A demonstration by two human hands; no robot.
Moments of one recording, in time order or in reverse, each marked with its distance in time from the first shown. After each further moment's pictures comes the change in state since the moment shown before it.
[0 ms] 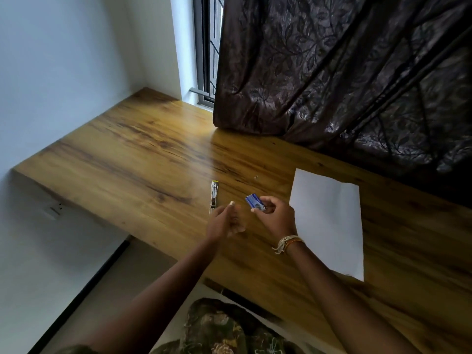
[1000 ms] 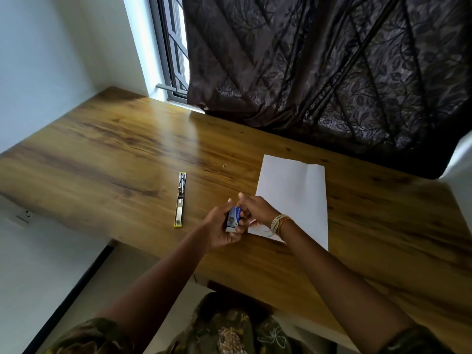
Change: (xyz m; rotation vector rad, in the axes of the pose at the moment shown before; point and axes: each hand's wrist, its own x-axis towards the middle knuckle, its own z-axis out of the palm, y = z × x) left_hand -0.006 -0.031 0.056 -0.036 -0.353 -0.515; right_hand -0.013 0.008 -0.057 0.074 -0.470 0.272
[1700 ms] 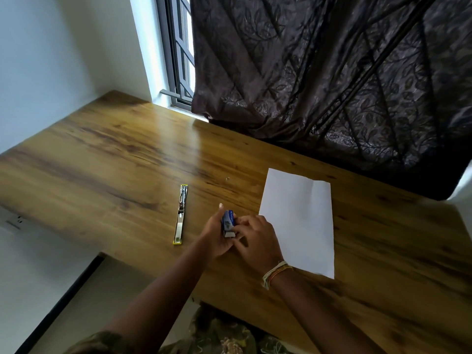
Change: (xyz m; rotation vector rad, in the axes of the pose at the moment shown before) left_hand 0.024 0.016 -0.012 -0.276 0.086 0.144; right_hand 0.011 0.046 0.033 -0.805 0.529 -0.626
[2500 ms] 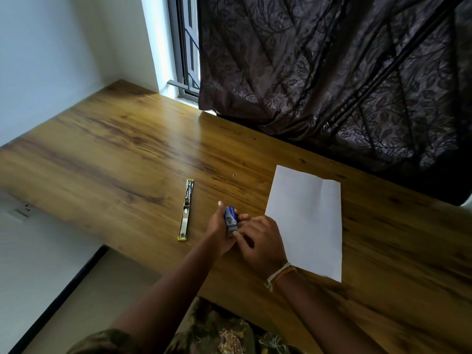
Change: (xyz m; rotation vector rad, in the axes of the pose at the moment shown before) left_hand 0.008 -0.001 -0.003 -0.096 0.059 0.081; right_hand 0.000 -0.005 0.004 0.093 0.050 -0.043
